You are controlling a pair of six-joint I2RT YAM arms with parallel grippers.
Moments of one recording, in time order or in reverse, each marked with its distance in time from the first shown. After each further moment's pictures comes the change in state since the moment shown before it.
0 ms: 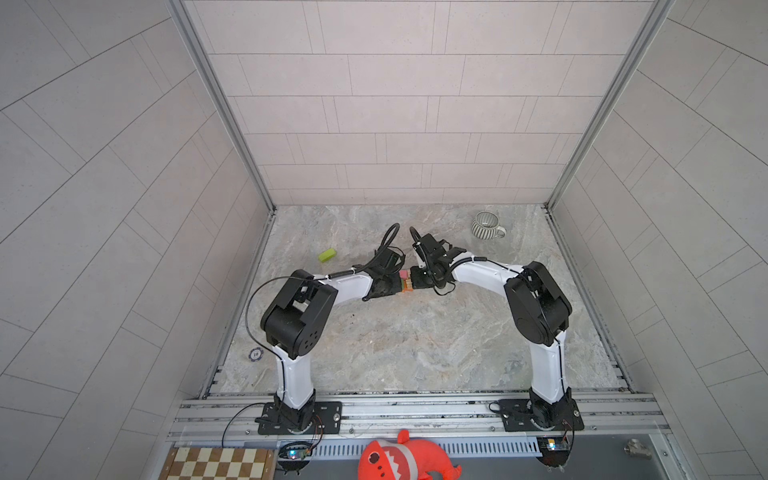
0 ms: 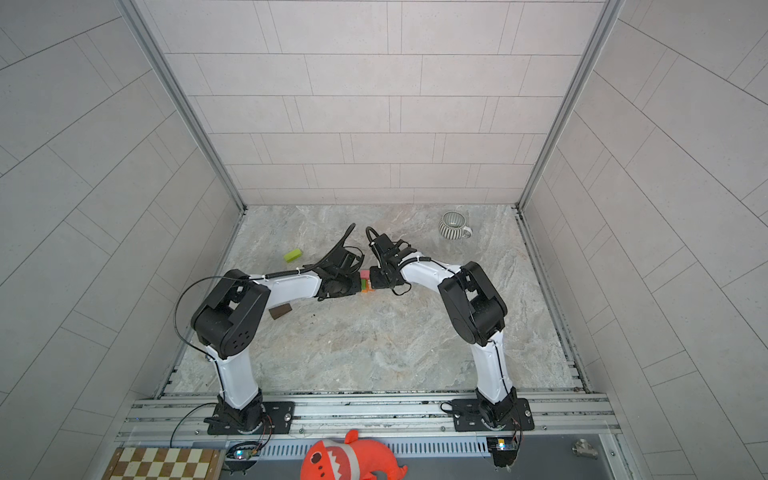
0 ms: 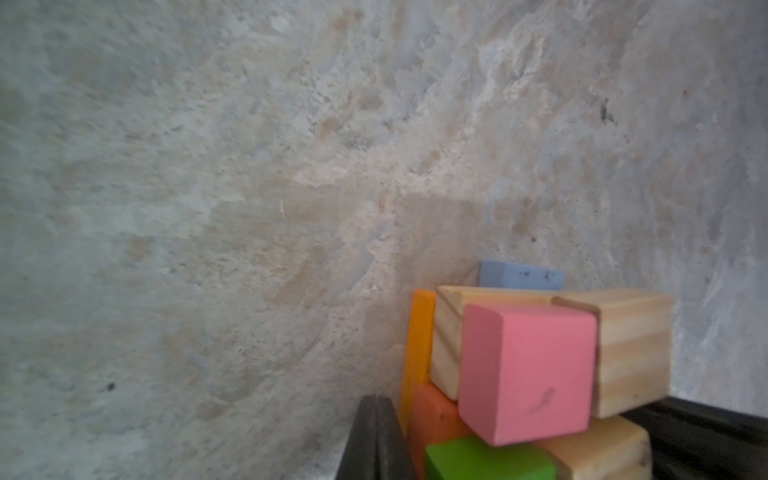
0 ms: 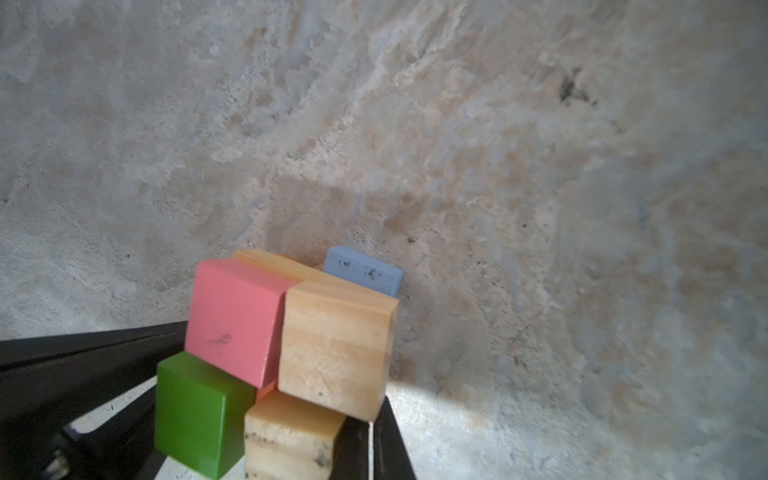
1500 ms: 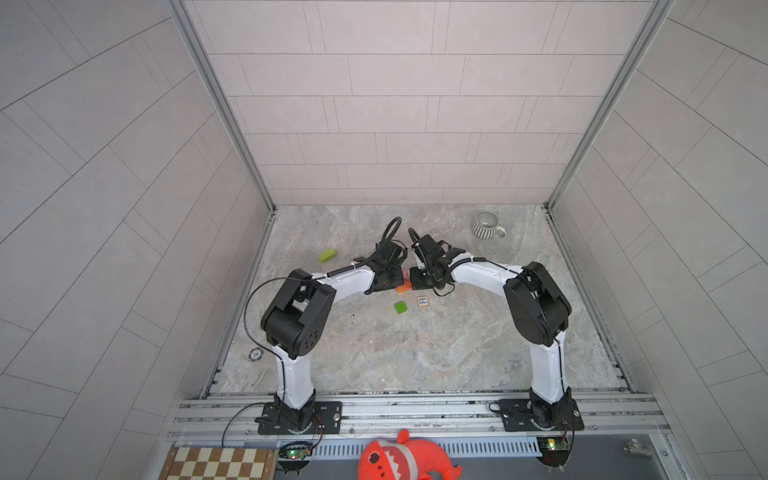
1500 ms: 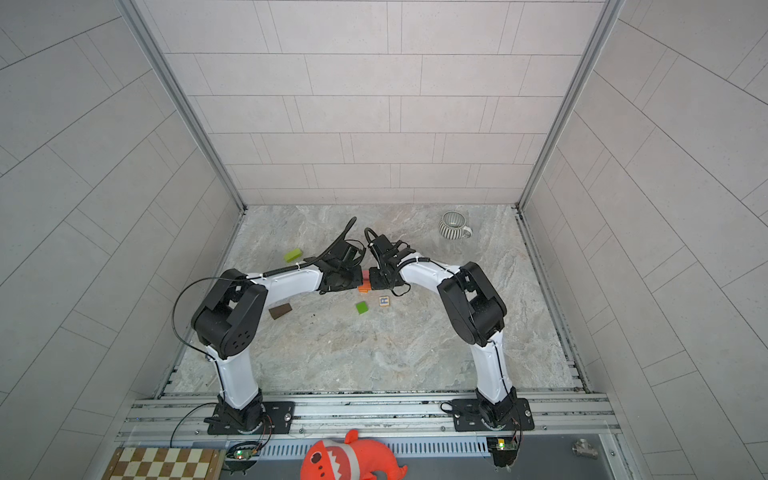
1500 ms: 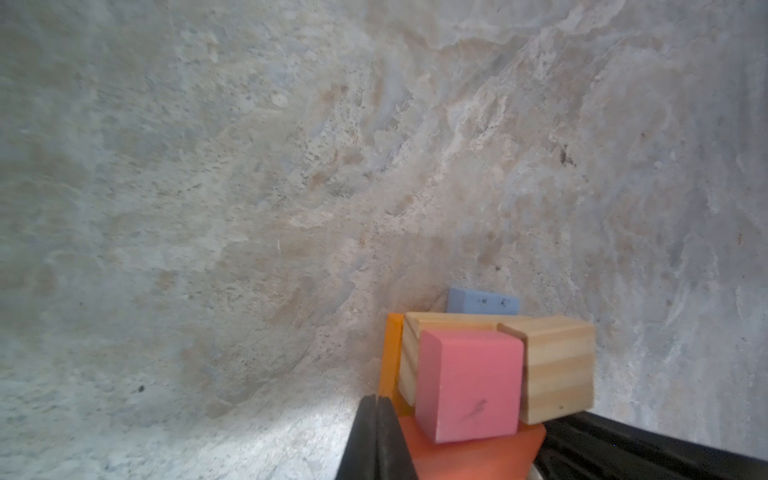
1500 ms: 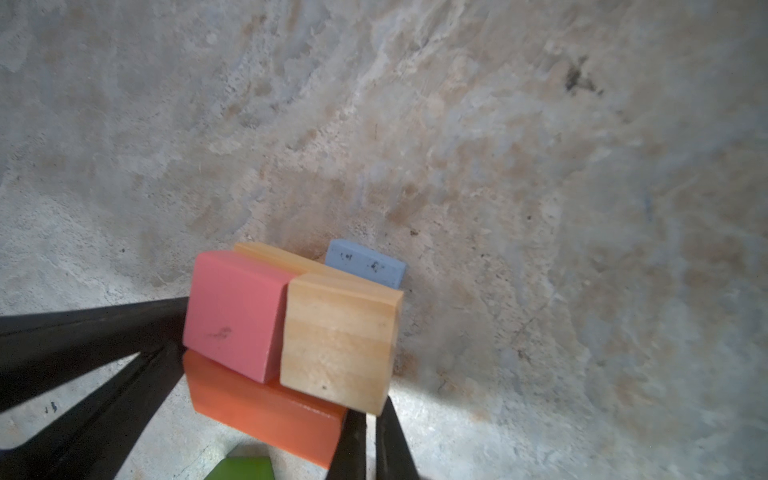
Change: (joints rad) left arm 0.002 0.000 0.095 -0.093 -0.023 -0.006; right arm 0.008 0.000 0.000 -0.011 0.013 0.004
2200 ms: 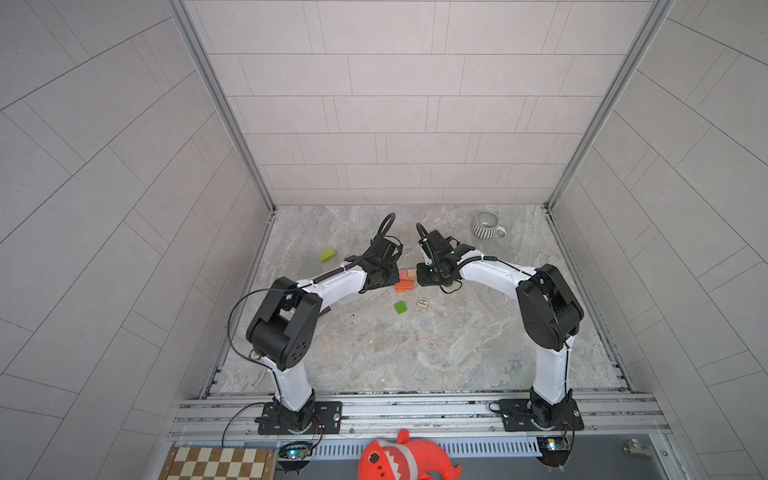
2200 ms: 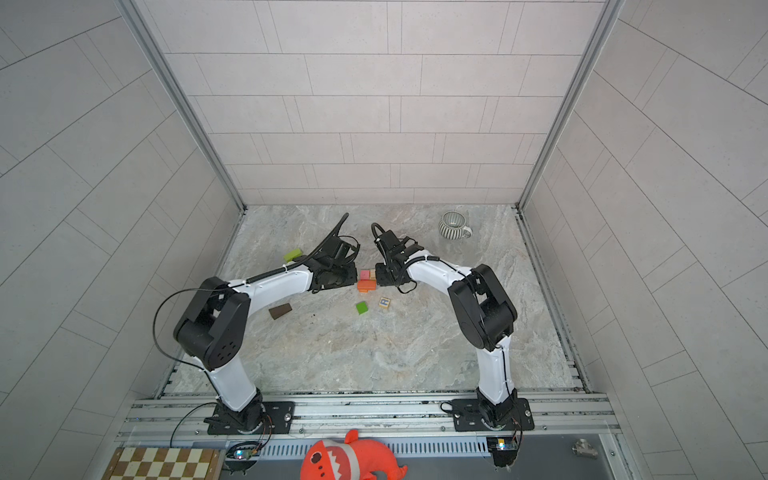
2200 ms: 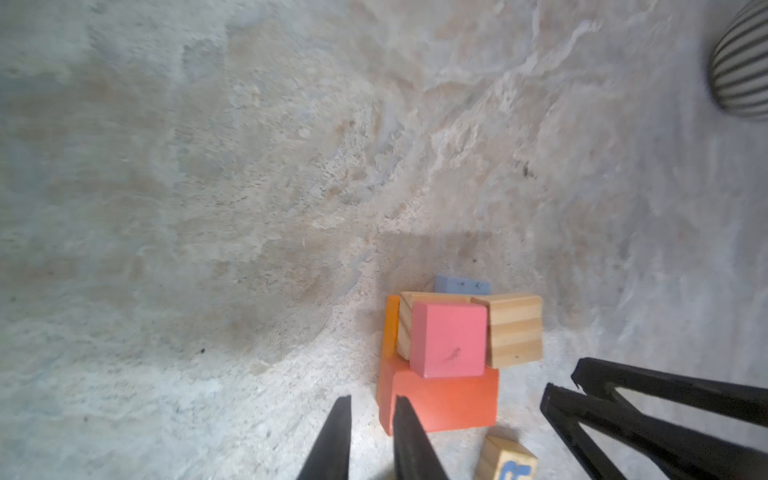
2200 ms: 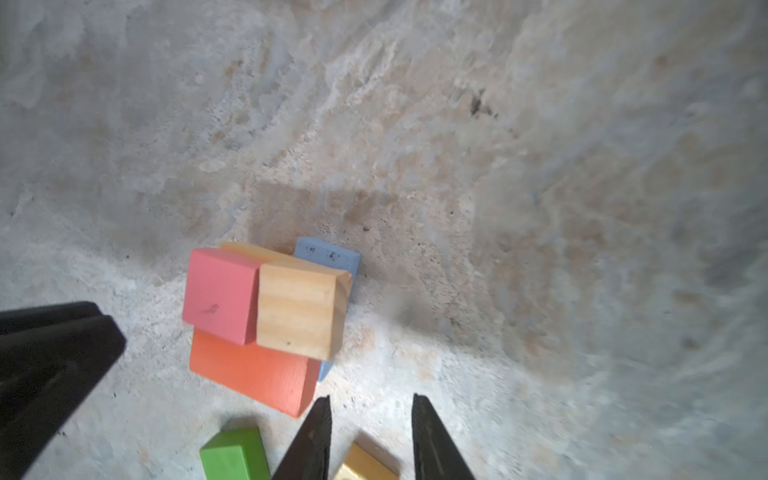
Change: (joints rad) left arm 0.022 -0.154 -0.051 -0.045 -0.009 0.028; right arm -0.032 -0.115 -0.042 -0.050 0.037 0.002
